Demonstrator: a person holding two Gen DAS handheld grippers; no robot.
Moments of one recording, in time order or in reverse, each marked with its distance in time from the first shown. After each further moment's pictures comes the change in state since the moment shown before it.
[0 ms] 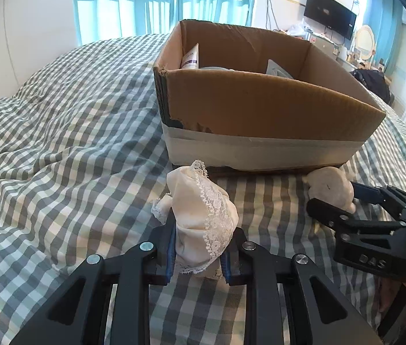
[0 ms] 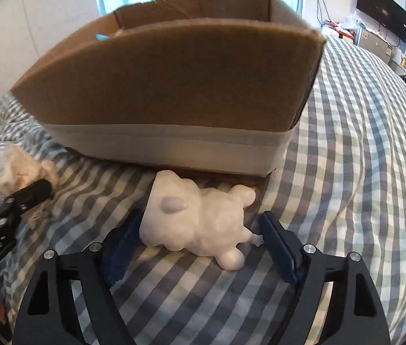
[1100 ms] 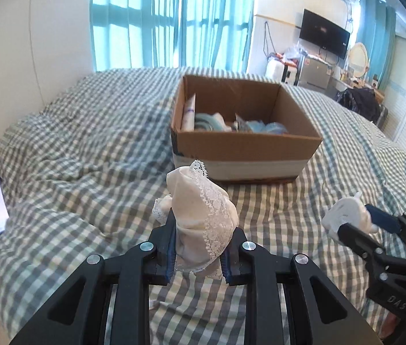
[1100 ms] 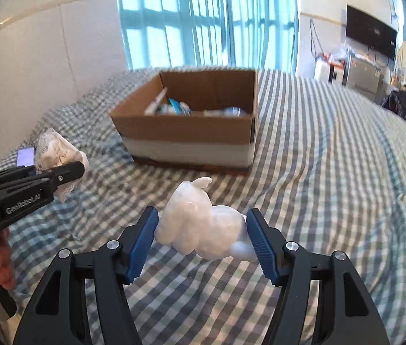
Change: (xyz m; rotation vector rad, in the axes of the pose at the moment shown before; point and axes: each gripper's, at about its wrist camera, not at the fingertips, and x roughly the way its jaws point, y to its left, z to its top) left arm -0.118 -0.011 -0.012 -0.018 -0.117 0.012; right arm -0.157 0.013 -0.055 -0.012 -0.207 0.023
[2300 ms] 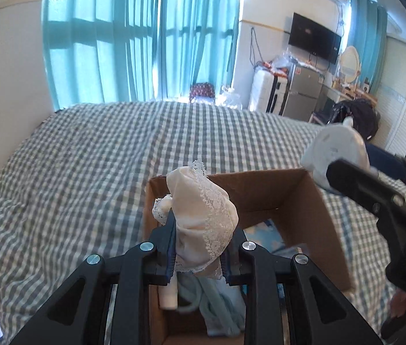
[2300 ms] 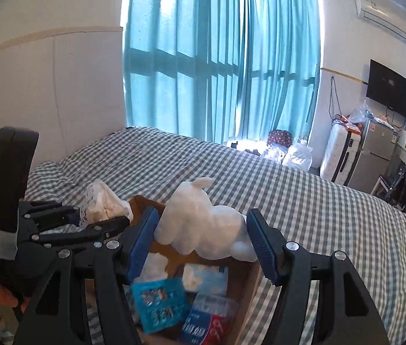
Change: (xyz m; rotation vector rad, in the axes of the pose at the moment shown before) left arm 0.140 -0.013 0.181 0.059 -0.012 -0.075; right arm 0.104 -0.017 0.224 -0.135 -0.198 0.026
